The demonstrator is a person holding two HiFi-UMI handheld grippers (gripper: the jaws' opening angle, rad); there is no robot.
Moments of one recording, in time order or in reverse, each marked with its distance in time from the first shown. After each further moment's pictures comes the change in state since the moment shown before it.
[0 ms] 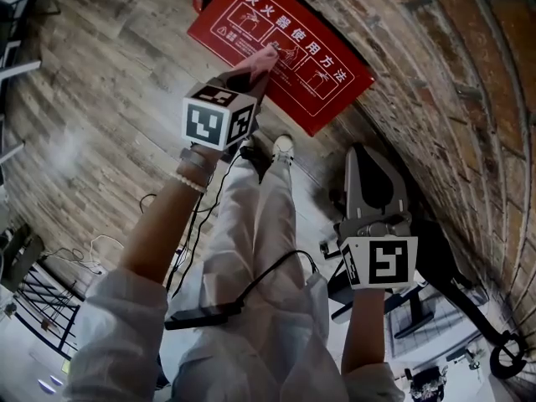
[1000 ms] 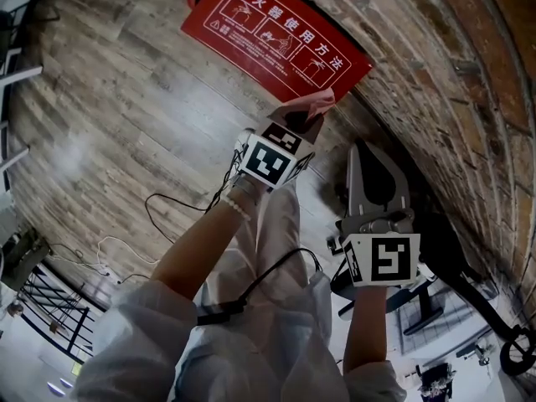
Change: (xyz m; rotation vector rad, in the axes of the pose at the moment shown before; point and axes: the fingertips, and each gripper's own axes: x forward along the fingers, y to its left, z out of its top) left arm 0.040 -0.137 -0.065 0.102 0.091 -0.190; right arm -0.015 -0.004 -0.016 0.030 -0.016 -0.022
